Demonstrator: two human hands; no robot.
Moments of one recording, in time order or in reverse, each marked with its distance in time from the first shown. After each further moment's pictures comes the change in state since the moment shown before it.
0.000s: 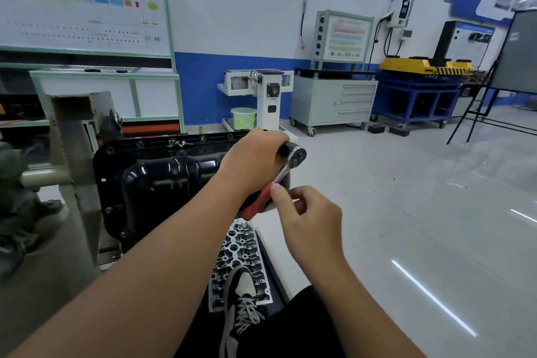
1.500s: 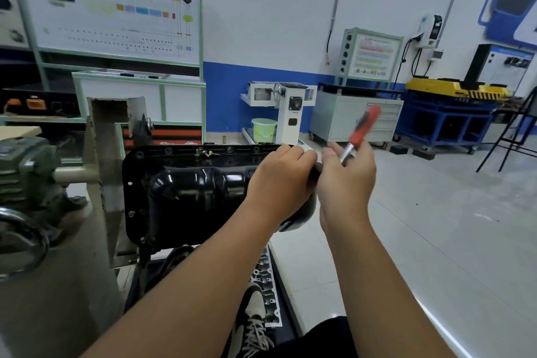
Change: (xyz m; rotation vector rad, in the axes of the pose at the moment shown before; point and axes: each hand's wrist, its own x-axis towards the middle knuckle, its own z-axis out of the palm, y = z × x) left_hand -0.012 0.006 0.010 0.192 0.214 0.081; right_hand 0.083 -0.052 0.020 0.424 0.250 0.215
